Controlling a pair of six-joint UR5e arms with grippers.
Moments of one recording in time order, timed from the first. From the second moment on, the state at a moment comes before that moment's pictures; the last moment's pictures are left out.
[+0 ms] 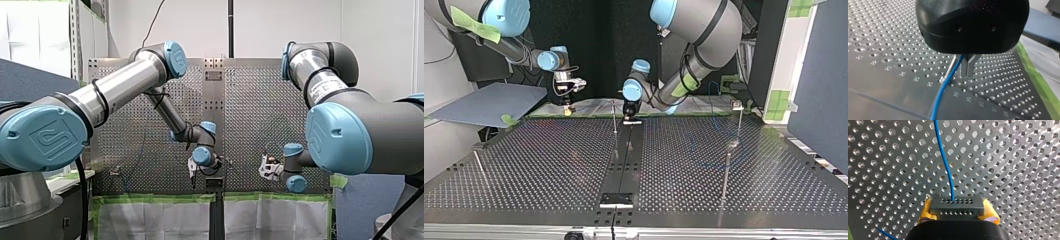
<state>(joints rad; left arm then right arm) -0.53 -2.58 -1.30 -2.71 -1.77 -1.86 1.82 -0.54 1.65 -1.19 1.34 1.73</state>
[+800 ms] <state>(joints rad) -0.51 -2.58 -1.27 -2.74 -1.80 -1.87 1.80 -0.54 1.59 -1.18 1.35 1.73</state>
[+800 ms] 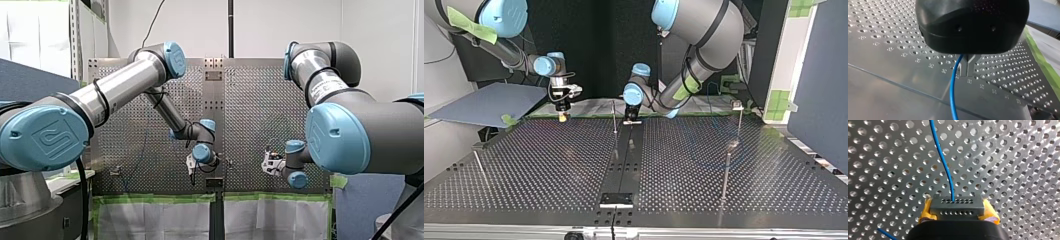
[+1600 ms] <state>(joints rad) -0.52 -2.58 -1.27 -2.65 -1.81 -1.81 1.78 -0.54 1.55 -1.15 1.35 1.74</state>
